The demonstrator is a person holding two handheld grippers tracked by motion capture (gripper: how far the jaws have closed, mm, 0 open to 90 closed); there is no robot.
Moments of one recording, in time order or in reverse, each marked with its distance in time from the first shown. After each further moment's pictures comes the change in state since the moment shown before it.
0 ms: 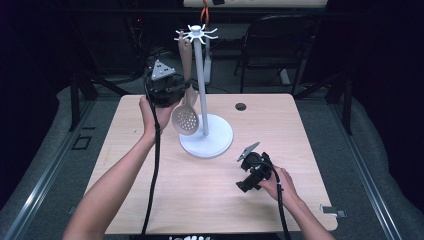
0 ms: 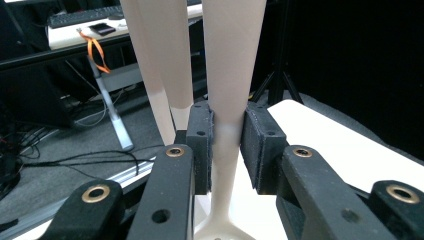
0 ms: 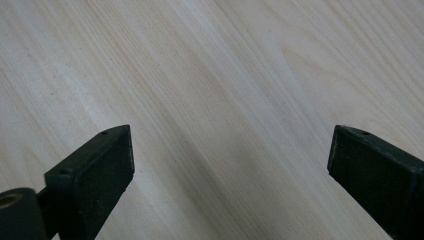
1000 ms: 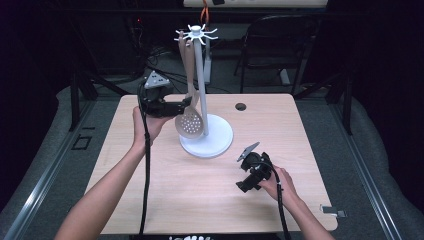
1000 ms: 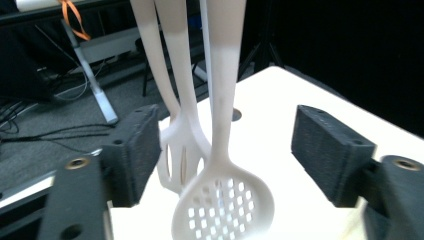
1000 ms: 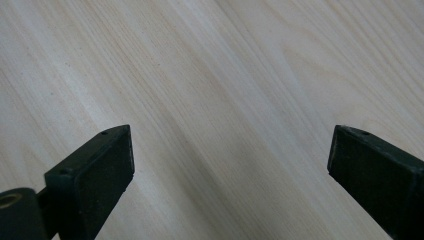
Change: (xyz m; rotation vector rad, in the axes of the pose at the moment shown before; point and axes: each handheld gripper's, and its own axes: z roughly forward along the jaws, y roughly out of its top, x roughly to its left) left arm 0.004 -0.026 -0.023 0.112 -0.060 -0.010; right arm 0.000 0.000 0.000 0.006 -0.001 -0.001
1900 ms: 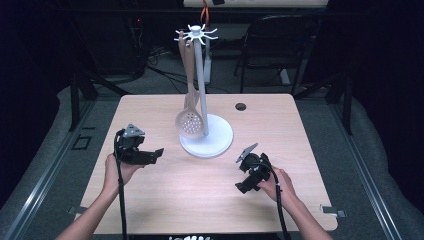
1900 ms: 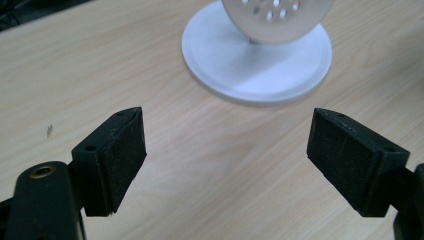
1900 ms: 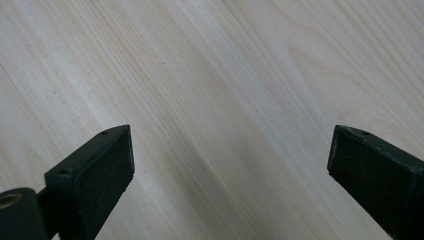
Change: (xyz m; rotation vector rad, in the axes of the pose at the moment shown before) left arm 0.021 -0.140 -0.034 0.295 0.039 -0.075; right arm 0.005 0.000 0.002 -0.001 0.000 0.005
